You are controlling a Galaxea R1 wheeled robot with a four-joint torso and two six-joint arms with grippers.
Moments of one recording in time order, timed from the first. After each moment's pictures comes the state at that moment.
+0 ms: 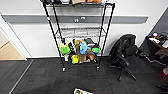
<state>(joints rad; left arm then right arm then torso) 1.27 2.67 -2.15 -0.11 -0.28 -0.01 -1.25 2.79 -2.31 -0.12 0.10 0.13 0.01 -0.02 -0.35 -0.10</state>
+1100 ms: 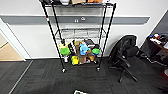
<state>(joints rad) 1.29 2.69 -2.18 -0.11 -0.27 -0.01 -1.27 2.79 -2.32 -0.12 0.10 0.13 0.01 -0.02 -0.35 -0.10</state>
